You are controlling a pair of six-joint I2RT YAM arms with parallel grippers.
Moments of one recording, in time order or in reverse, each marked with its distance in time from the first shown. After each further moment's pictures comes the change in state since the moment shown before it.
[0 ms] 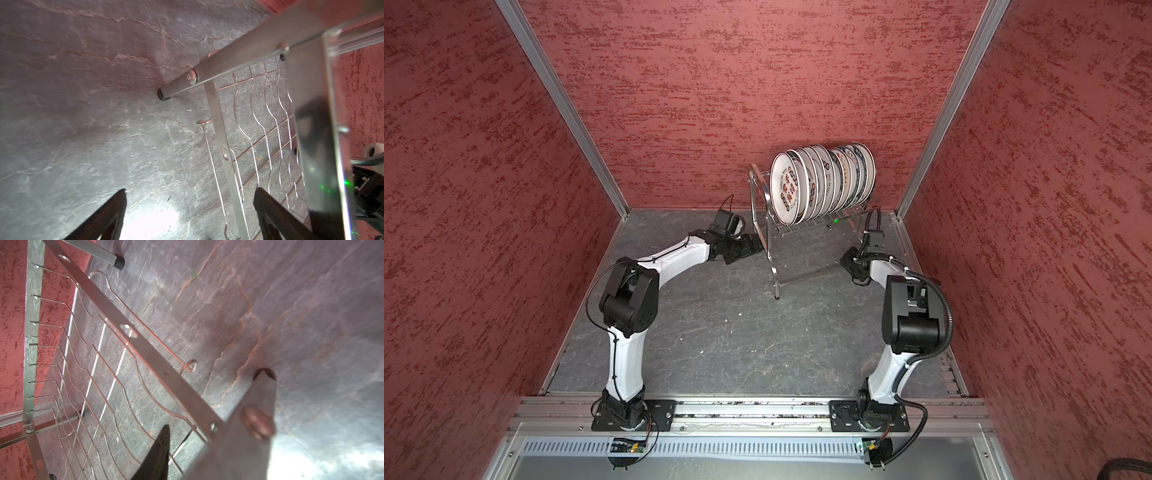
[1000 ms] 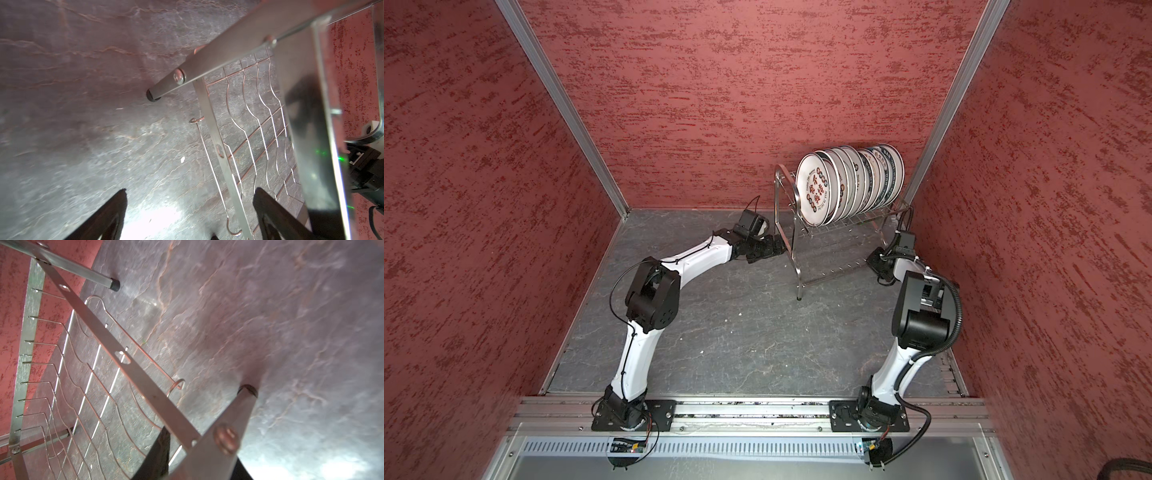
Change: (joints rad) left arm -0.116 0.160 0.235 -0.039 -0.002 -0.016; right arm -0.222 0.045 0.062 -0.031 -0.031 -0.171
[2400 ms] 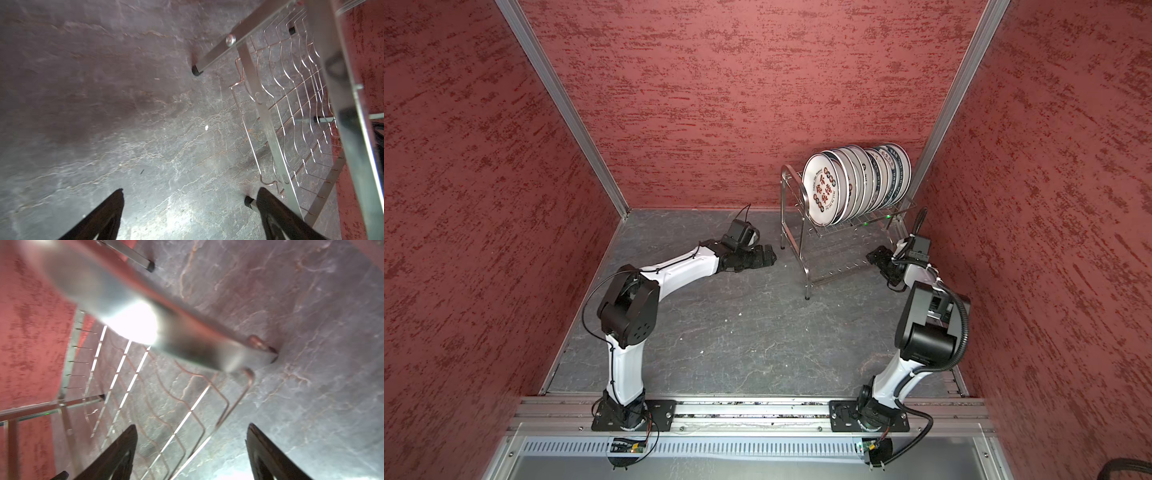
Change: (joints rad) left arm -0.004 -0.267 -0.350 0.068 -0.119 0.058; right arm -0.073 -0.122 -0.063 -0.029 -0.195 -0.077
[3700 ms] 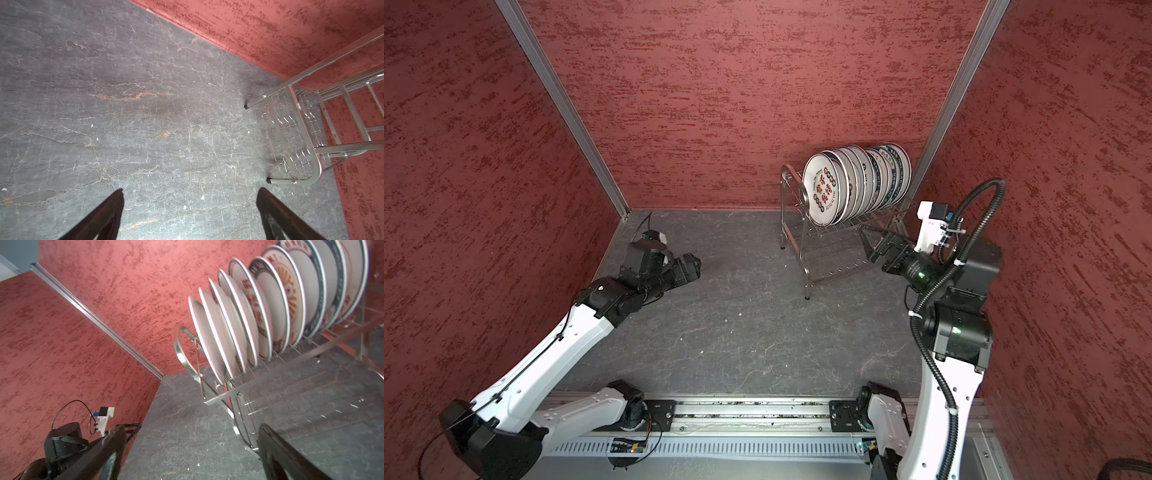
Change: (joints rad) left arm 0.147 -0.930 -0.473 -0.313 -0.258 -0.024; right arm 0.080 -0.837 0.333 -0.446 -0.296 0.030
